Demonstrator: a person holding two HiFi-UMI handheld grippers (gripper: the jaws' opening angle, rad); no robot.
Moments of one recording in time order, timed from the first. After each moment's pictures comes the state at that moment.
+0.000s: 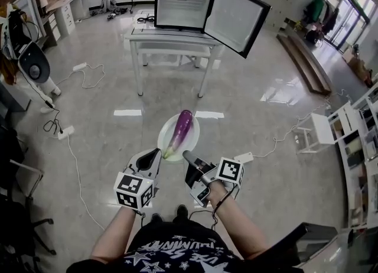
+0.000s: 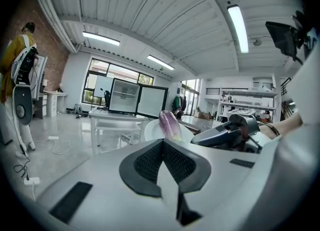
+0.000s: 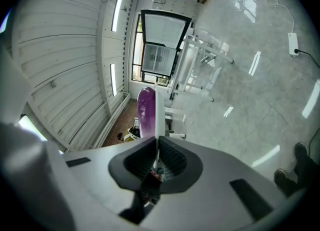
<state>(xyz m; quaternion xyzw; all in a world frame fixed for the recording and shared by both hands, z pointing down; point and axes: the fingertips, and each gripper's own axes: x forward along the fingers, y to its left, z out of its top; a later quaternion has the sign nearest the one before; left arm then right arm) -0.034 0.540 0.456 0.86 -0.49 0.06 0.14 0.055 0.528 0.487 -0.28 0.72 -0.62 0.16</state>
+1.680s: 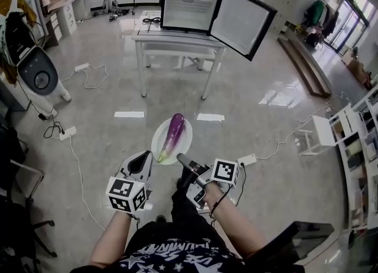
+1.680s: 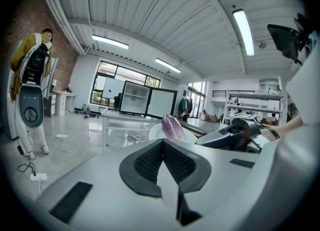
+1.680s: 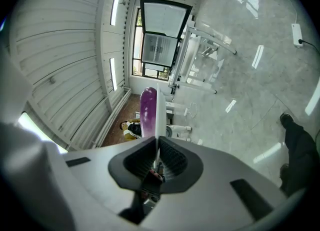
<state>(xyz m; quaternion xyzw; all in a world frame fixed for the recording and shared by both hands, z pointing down) -0.111 0.555 0.470 0.84 -0.52 0.05 0.15 -0.013 0.541 0.505 -0.26 0.72 -0.63 0.15</state>
